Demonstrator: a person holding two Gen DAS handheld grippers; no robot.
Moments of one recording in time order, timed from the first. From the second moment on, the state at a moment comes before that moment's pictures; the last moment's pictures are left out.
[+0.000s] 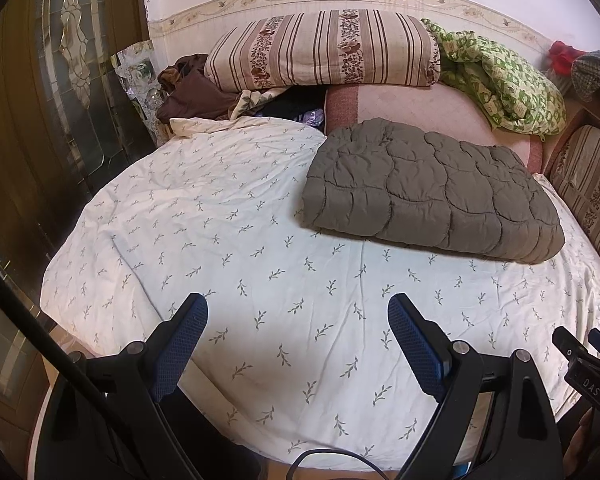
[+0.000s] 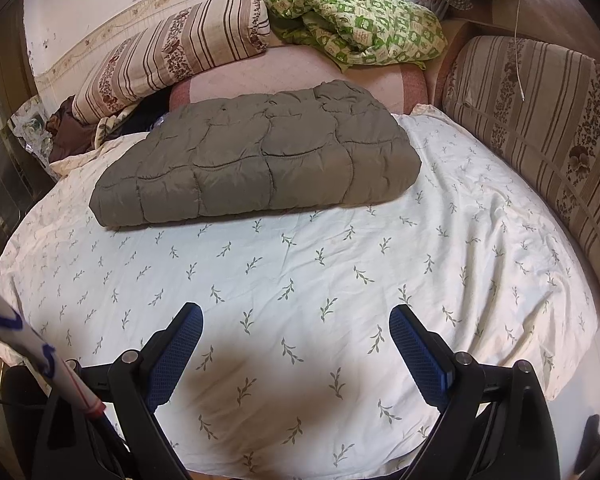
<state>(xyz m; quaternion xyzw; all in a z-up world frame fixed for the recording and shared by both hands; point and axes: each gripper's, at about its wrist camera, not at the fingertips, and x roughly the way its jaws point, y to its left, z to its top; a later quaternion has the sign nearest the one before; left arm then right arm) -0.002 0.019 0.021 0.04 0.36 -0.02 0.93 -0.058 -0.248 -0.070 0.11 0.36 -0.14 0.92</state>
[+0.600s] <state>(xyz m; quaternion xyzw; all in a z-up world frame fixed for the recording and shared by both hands) -0.002 0.020 0.020 0.04 0.36 -0.02 0.93 -0.057 -0.246 -0.072 0.11 0.36 -0.14 0.92</state>
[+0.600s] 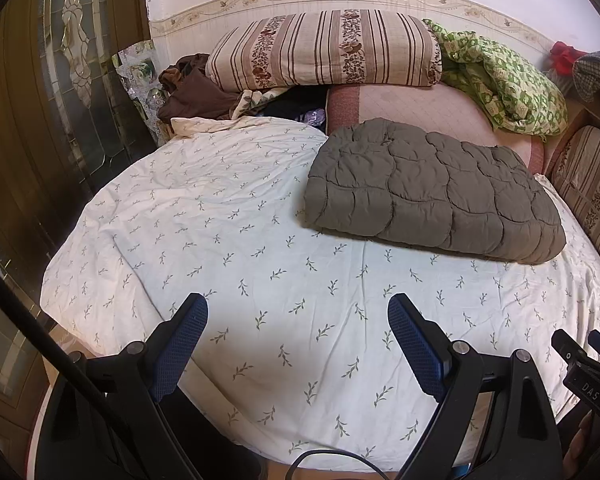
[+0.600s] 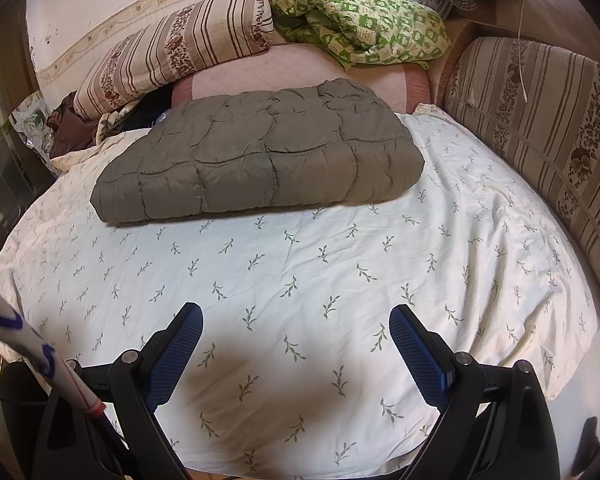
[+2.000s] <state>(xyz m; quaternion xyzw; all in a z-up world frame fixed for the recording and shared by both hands) -0.004 0.030 0.021 0.01 0.33 0.00 0.94 -0.054 -0.233 -0.076 0.09 0.37 -0.13 0.92</state>
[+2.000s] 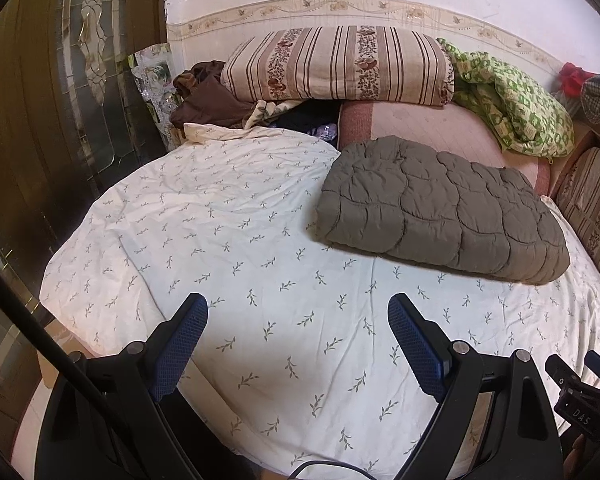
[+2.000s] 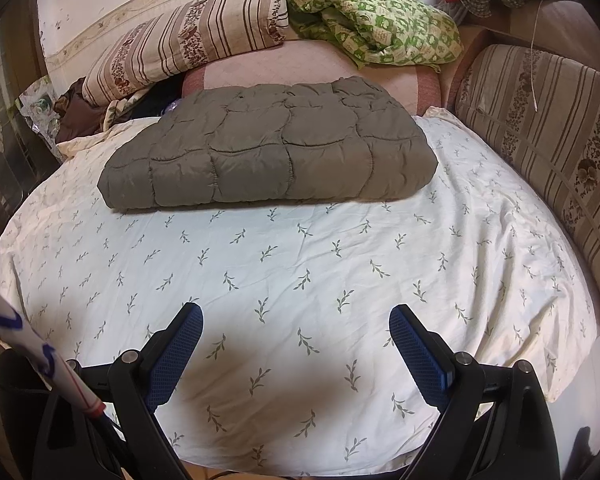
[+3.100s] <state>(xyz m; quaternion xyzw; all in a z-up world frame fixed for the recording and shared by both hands) -0.008 0.034 0.015 0.00 0.33 -0.02 0.94 -0.055 -0.198 -0.072 0.04 0.37 -0.11 0.92</state>
